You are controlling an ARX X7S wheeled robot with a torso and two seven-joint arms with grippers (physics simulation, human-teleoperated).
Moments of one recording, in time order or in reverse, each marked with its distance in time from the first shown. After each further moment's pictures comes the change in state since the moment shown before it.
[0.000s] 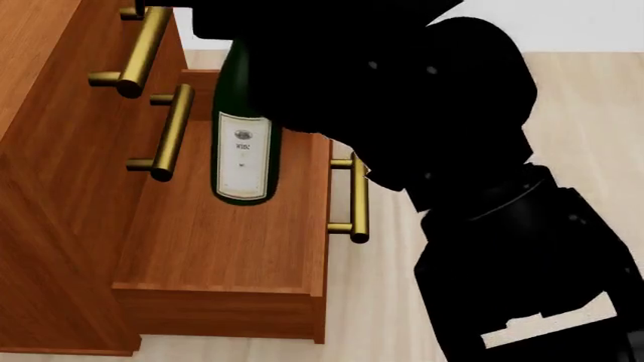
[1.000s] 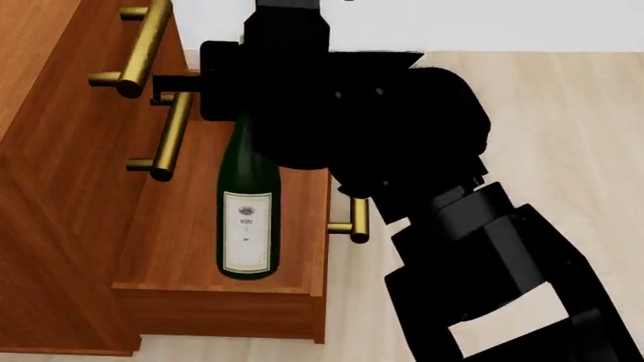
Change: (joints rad) left arm 0.000 -0.008 0.020 0.000 0.005 -0.002 0.000; right arm -0.025 -0.056 -0.111 0.266 0.007 0.007 -0.162
